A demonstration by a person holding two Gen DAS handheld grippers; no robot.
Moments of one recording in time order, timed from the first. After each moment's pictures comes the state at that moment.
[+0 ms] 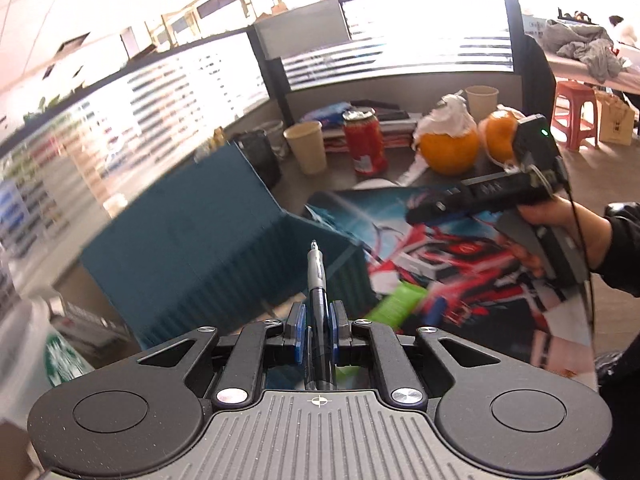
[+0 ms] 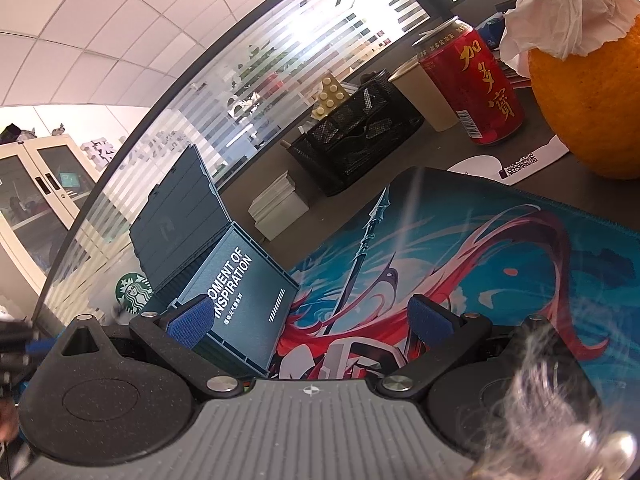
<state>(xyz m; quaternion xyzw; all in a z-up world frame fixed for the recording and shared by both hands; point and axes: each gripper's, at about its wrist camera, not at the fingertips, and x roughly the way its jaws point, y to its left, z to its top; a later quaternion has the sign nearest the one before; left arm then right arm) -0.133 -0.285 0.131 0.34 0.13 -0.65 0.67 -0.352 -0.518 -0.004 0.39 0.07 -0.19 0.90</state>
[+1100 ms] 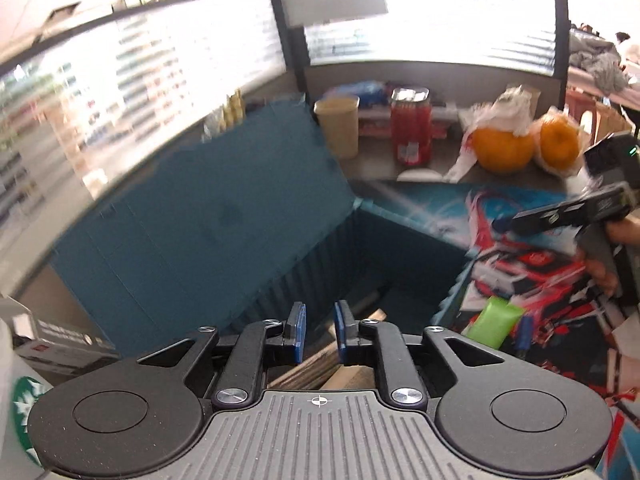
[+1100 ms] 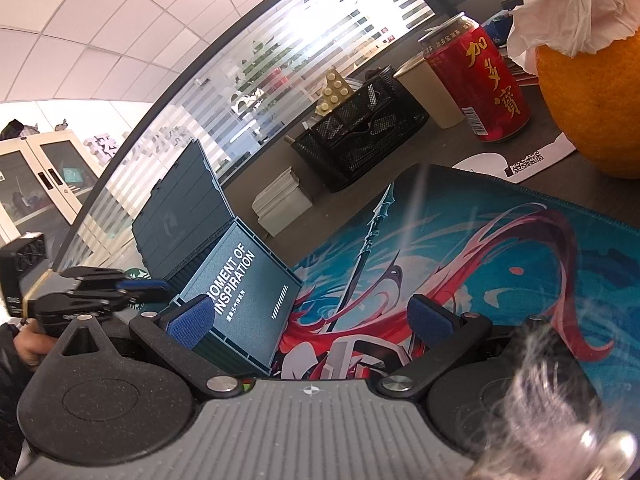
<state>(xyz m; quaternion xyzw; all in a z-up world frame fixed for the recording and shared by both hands) -0.045 -0.352 0.114 0.33 0.18 -0.67 0.65 -0.347 -0.519 -0.004 0.38 0.07 -0.18 0.90</state>
